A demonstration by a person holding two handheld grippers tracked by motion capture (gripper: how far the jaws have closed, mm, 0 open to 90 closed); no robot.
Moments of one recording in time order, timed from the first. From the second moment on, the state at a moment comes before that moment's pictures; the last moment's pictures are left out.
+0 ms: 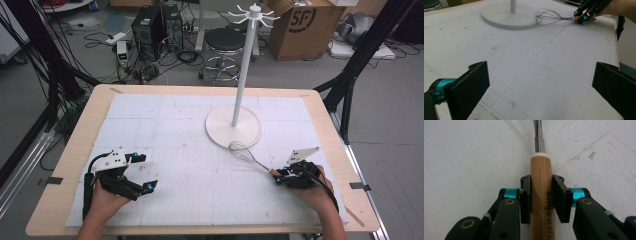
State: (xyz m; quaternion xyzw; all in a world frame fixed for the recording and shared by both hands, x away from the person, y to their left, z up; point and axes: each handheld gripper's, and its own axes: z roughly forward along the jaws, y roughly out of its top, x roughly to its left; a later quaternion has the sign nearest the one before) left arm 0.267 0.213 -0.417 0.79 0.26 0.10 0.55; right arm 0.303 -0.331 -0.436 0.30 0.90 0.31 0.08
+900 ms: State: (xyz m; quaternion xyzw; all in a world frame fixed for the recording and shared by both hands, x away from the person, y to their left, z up) left arm 0.265 0.212 -0.419 0.79 0.25 0.09 0.54; right arm 0.292 -0.263 -0.435 0.22 0.91 0.33 0.07
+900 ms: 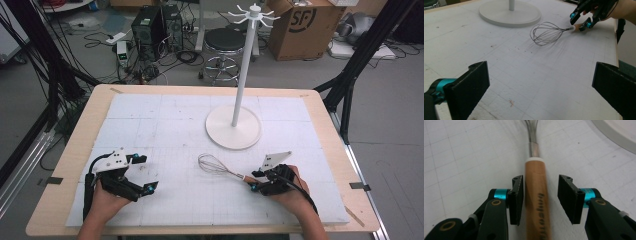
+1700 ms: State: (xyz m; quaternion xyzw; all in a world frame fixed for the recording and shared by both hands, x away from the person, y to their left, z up) left arm 0.267 0.209 -0.422 0.80 0.25 0.08 0.54; right arm 0.283 -0.264 -0.438 0.19 0.92 0.32 0.08
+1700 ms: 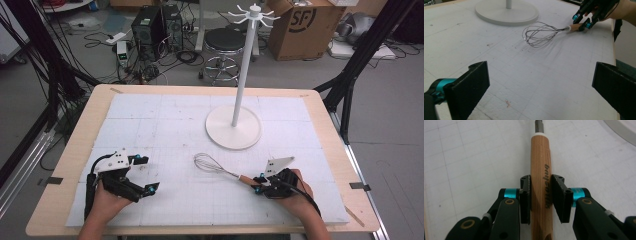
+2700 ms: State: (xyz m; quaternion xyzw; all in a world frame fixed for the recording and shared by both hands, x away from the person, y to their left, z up) left arm 0.266 0.212 -0.421 0.79 0.26 0.08 0.55; right arm 0.299 -0.135 -0.438 0.08 0.94 0.33 0.06
